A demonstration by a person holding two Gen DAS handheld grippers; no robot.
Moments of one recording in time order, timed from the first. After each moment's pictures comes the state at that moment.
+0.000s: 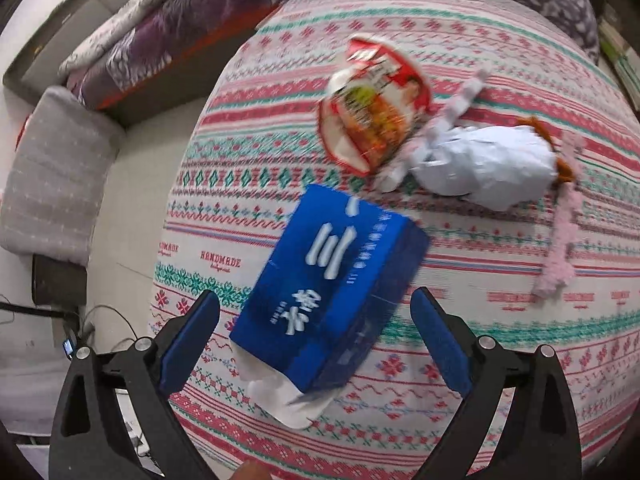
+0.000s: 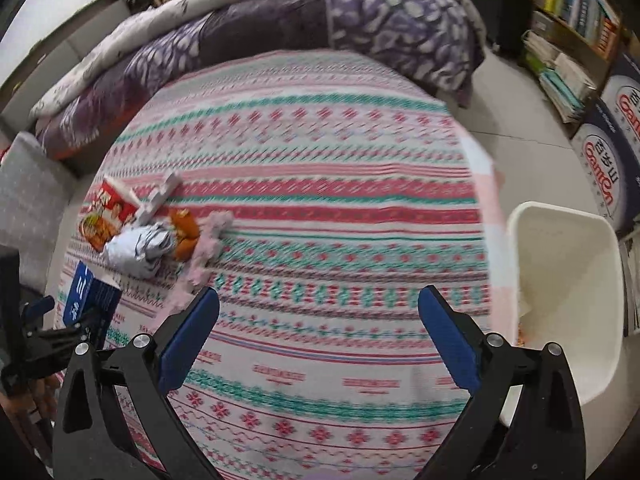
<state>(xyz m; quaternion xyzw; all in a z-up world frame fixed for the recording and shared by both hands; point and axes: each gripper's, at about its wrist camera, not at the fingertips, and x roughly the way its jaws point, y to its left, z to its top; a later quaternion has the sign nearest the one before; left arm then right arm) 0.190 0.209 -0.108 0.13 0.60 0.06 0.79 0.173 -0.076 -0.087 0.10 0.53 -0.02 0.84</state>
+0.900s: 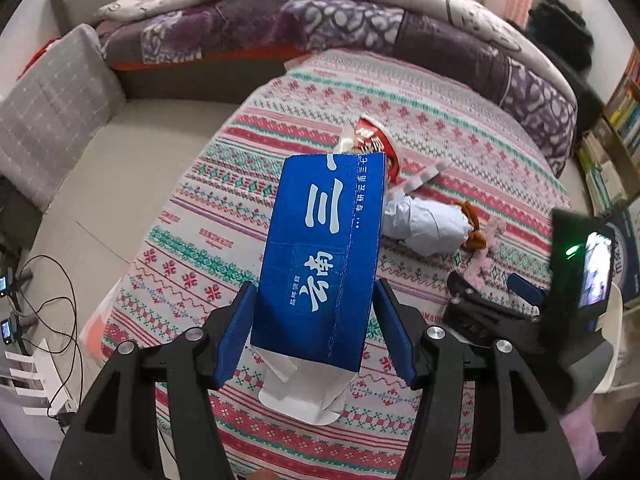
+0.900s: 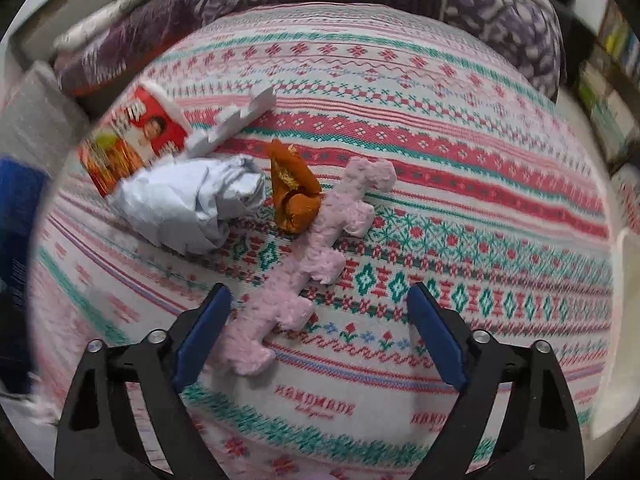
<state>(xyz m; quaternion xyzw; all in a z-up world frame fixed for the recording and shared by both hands) 0.140 0.212 -0.041 -0.04 0.52 0.06 0.85 0.197 0.041 -0.145 -0.02 0.54 0.02 0.84</state>
